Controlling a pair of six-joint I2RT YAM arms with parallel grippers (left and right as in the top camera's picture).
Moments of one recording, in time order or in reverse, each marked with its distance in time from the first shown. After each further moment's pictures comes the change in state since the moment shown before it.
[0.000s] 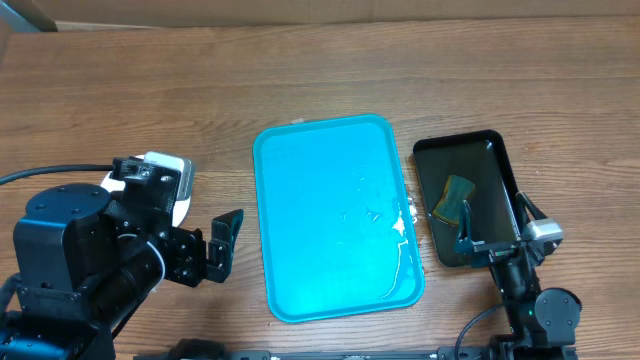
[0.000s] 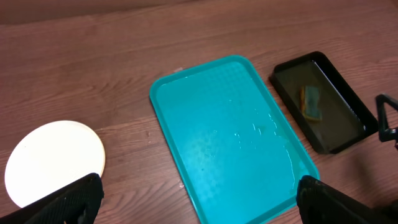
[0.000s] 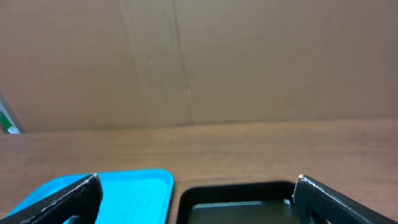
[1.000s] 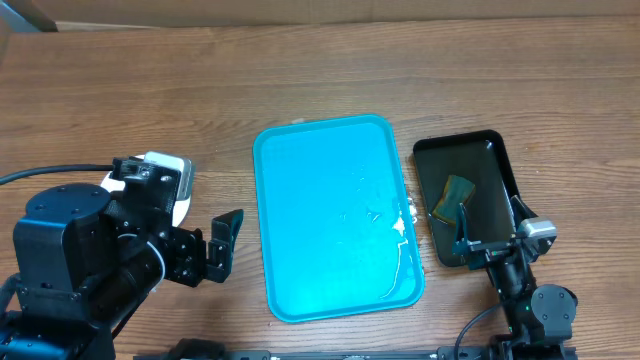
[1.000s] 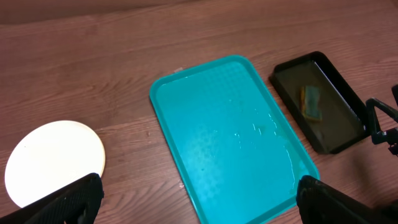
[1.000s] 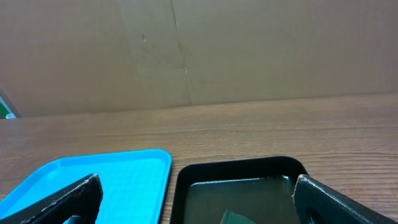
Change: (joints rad) left arm 0.000 0.000 0.000 0.000 0.000 0.000; right arm 0.000 0.000 -0.005 -0.070 0.000 0.000
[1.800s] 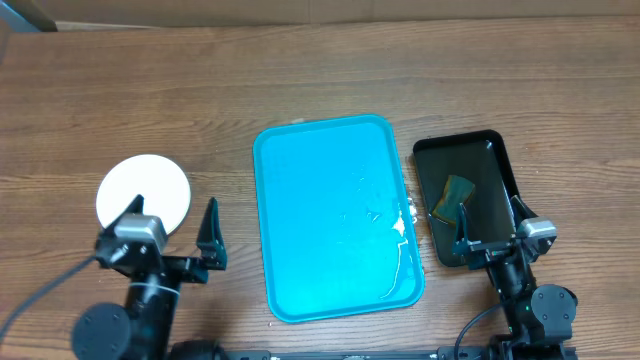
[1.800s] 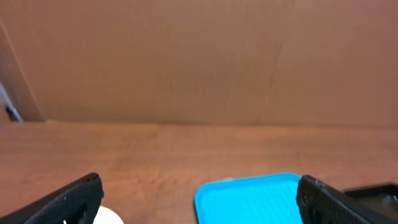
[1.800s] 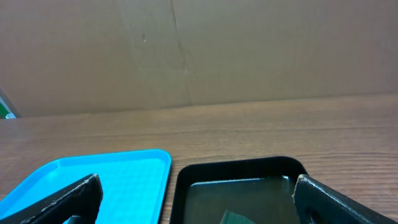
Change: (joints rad) left arm 0.204 -0.708 -1.004 0.965 -0.045 -0.103; right arm 0.000 0.000 0.000 0.000 0.000 0.000
